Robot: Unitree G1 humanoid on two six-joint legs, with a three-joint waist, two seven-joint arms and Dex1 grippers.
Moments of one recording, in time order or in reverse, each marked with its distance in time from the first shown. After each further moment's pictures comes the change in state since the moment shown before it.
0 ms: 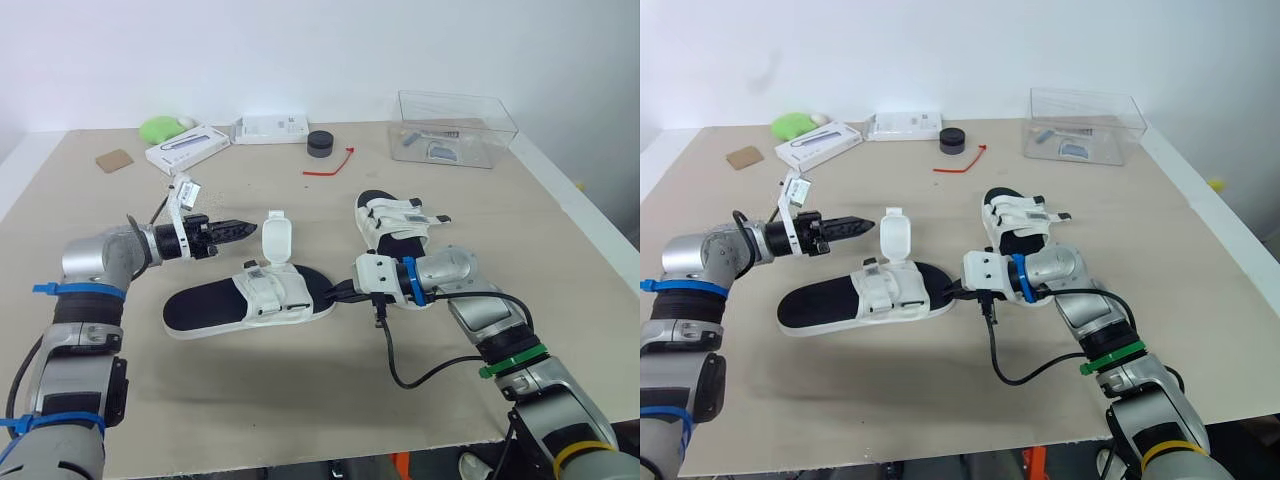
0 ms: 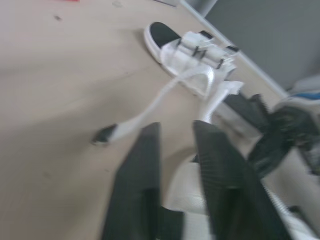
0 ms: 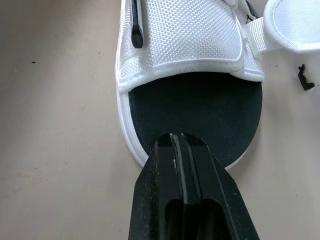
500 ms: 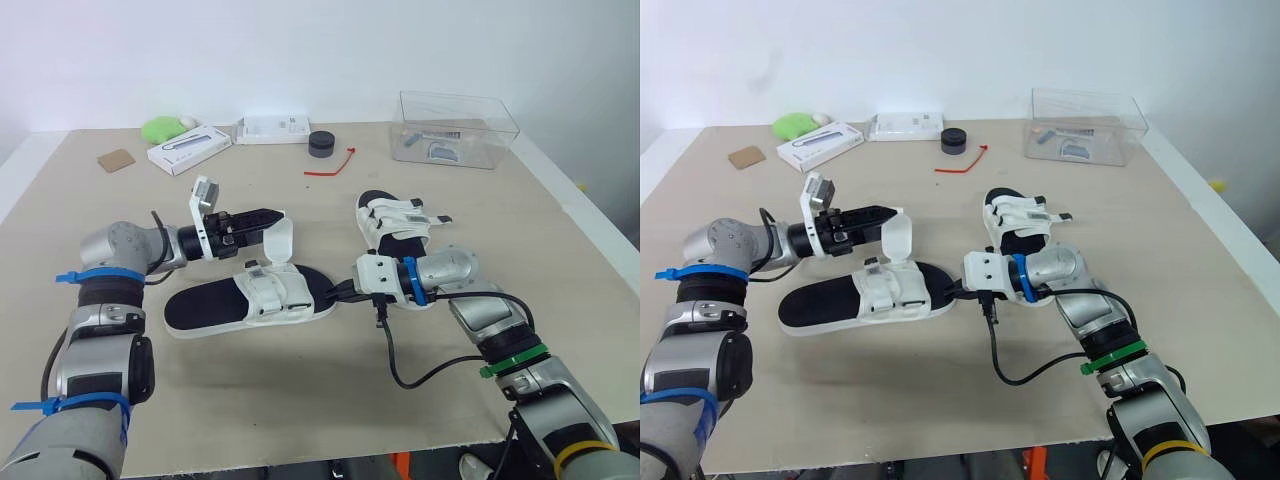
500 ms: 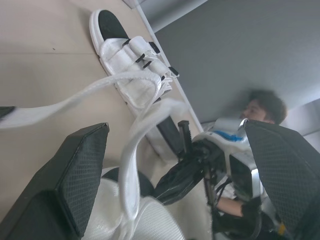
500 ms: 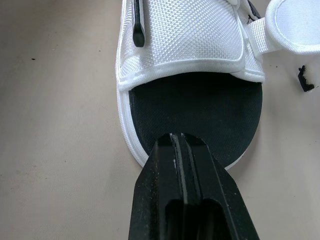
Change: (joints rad) left arm -0.110 -0.143 0.132 0.173 -0.104 0.236 0.130; right arm -0.002 -0.003 0.000 0.005 -0.008 -0.013 0.000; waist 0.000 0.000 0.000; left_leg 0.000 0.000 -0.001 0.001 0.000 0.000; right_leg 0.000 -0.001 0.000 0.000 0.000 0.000
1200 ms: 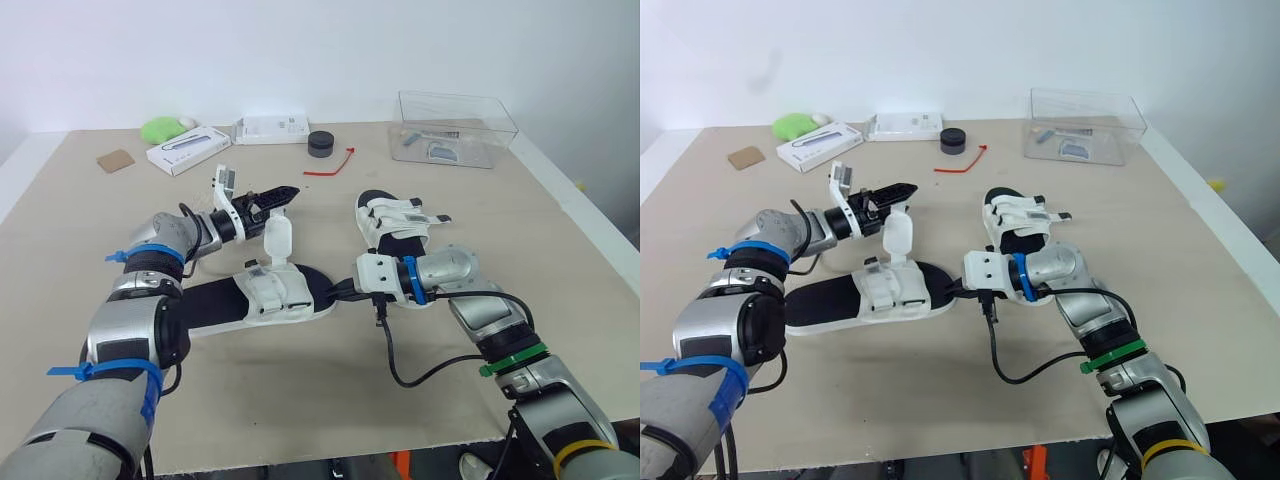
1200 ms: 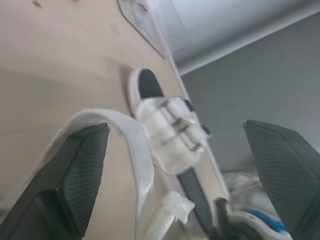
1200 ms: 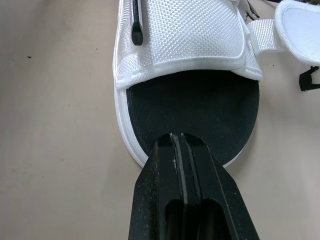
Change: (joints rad) left arm -0.213 -0.114 0.105 0.444 0.126 -0.406 0.161; right arm -0.005 0.001 0.000 0.011 -0.010 -0.016 -0.008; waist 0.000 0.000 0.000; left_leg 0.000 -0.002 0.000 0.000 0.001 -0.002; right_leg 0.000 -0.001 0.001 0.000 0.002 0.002
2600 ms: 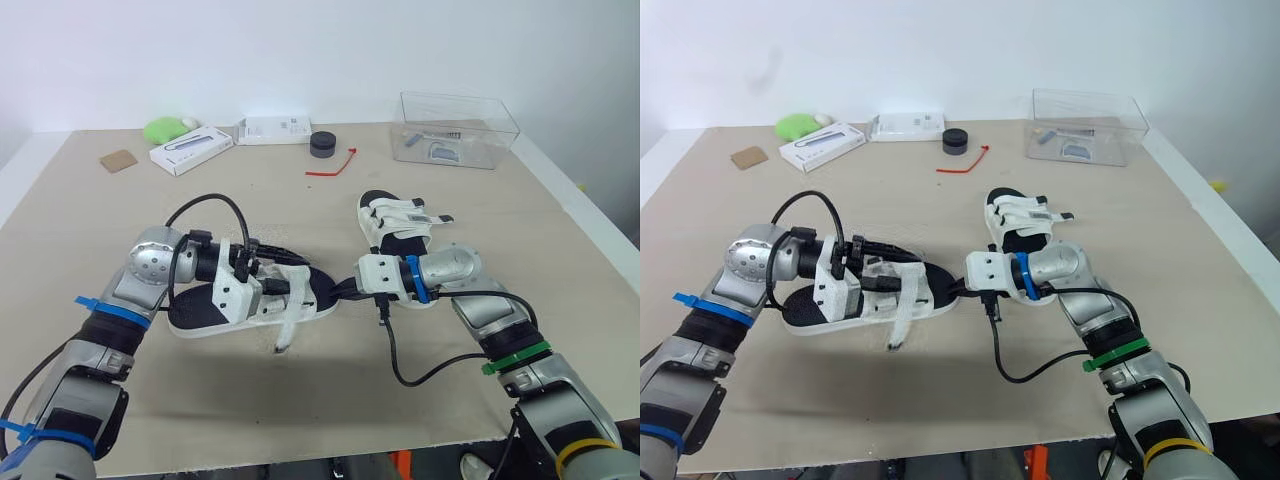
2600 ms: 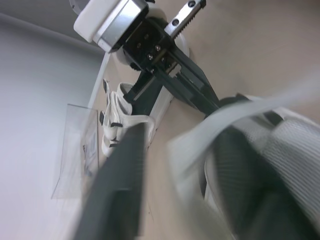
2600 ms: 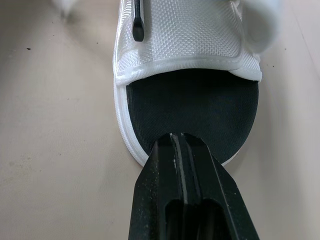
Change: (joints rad) left arm 0.453 0.292 -0.584 -0.820 0.535 -1.672 -0.353; right arm -0.009 -0.010 0.001 0.022 -0.010 -0.037 0.013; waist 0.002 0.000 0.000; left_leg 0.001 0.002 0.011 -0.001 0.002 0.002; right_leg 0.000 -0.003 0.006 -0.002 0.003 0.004
